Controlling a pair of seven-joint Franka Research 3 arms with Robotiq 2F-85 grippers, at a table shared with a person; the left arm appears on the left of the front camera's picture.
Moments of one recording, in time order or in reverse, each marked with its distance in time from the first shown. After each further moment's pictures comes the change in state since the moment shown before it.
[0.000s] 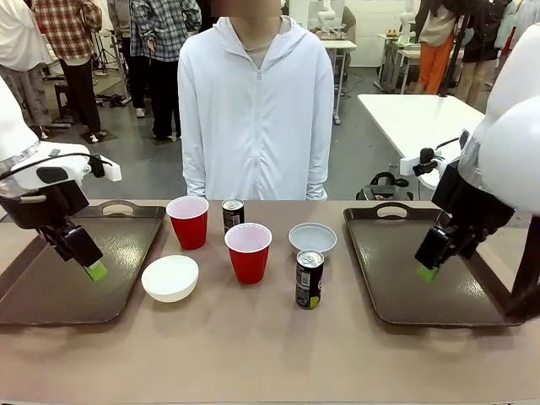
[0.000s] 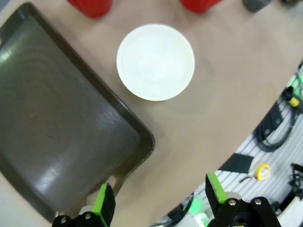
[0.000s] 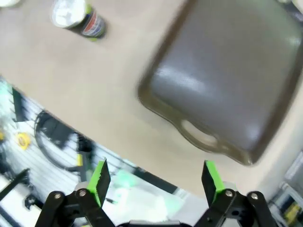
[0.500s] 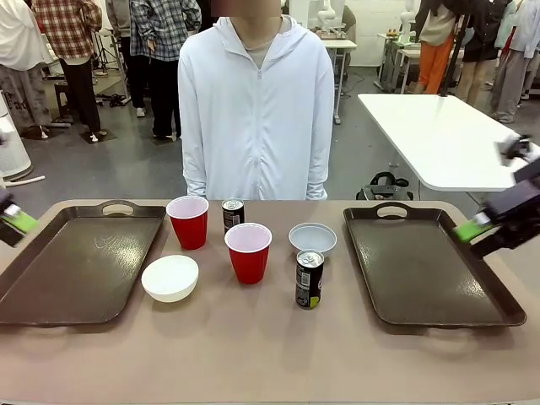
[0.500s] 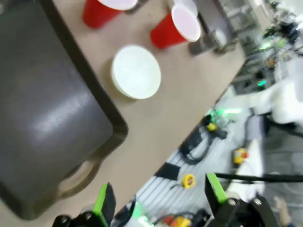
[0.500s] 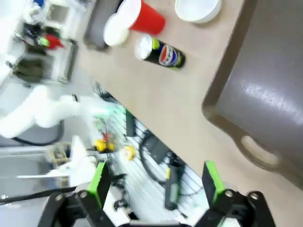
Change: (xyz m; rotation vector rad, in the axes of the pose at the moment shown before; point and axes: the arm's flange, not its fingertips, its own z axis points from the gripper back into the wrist) left arm -0.073 0.136 0.052 -0.526 -0.174 0.240; right arm -0.059 -0.133 0.014 0.698 -0.227 -0.203
